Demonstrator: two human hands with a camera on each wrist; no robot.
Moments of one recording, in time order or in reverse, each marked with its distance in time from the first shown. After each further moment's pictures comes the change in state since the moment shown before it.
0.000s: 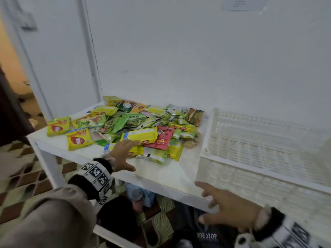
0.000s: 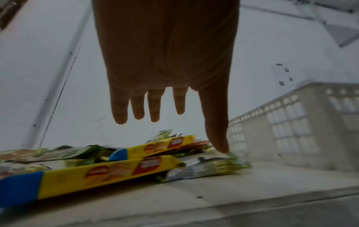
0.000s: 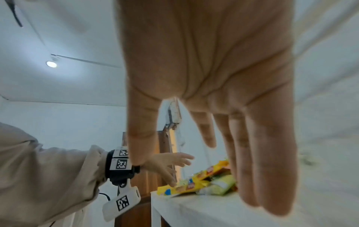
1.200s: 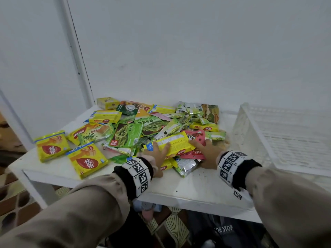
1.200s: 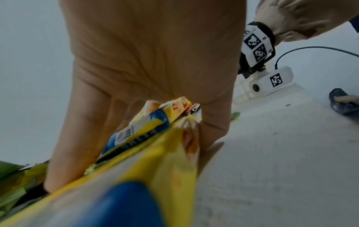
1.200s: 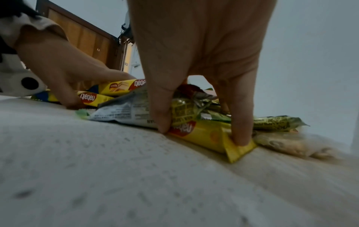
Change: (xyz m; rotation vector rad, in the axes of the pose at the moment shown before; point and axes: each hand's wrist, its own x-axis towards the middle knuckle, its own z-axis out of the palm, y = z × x) left_hand 0.086 -0.045 -0.001 0.469 -0.359 0.046; right_hand 0.246 -0.058 -0.036 -0.423 0.325 0.298
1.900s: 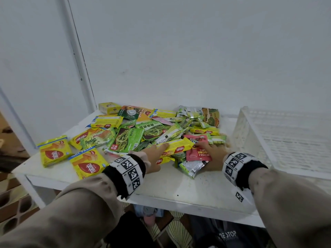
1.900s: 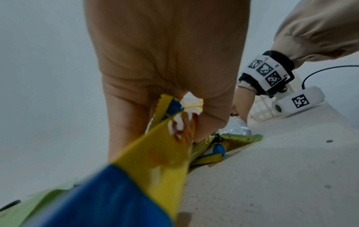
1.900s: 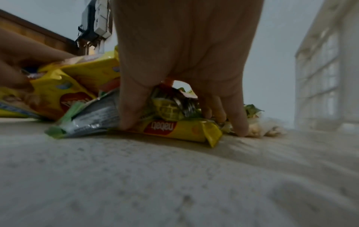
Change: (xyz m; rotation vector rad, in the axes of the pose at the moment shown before) left_hand -0.008 -0.027 -0.017 -0.166 0.027 0.111; right_hand -0.002 0.015 0.001 0.156 0.058 -0.017
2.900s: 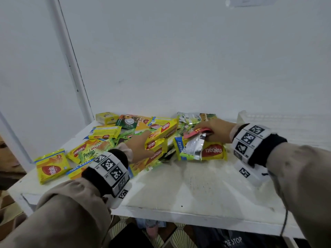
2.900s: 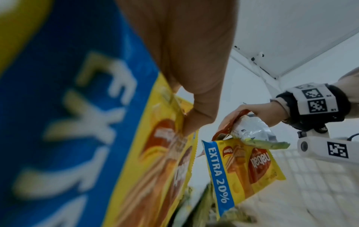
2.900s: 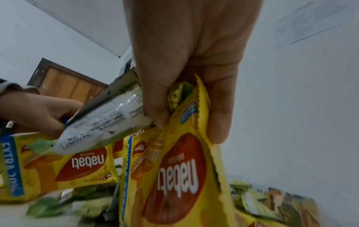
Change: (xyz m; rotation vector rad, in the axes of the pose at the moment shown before) left_hand -0.021 -0.029 -0.053 -0.320 0.318 0.038; right_hand -0.014 -0.033 -0.115 -0.068 0.094 -0.211
